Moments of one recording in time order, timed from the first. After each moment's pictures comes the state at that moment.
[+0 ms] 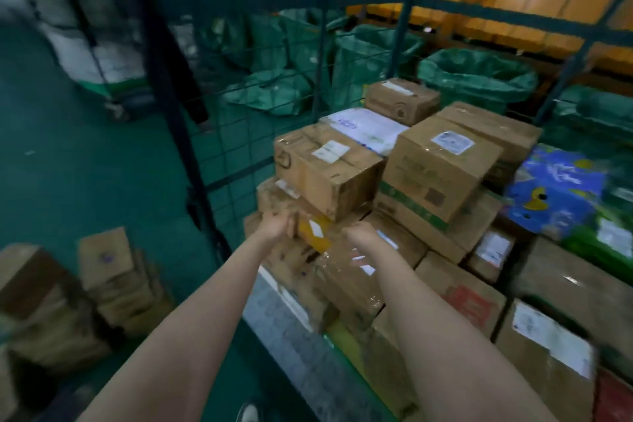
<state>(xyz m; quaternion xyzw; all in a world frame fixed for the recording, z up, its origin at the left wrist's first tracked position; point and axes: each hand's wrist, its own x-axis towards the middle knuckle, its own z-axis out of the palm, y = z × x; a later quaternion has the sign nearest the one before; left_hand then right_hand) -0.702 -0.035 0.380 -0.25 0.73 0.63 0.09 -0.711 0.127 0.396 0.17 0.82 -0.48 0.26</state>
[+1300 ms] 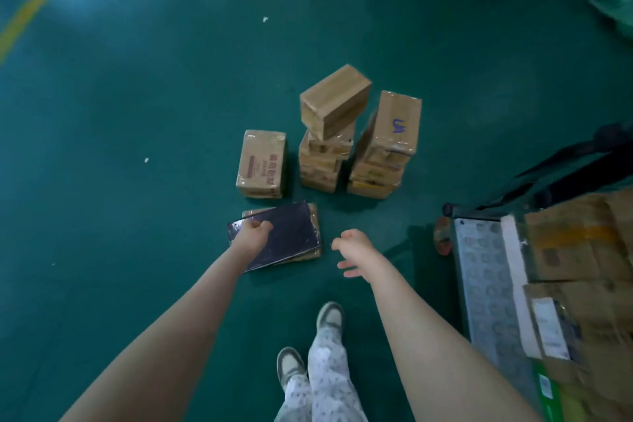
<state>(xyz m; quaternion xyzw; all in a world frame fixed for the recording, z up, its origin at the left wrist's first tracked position) -0.338 -0.488 0.153 -0.68 0.51 0.53 0.03 -0.484 -0.378 0.186 -0.11 0.79 -0.20 0.57</state>
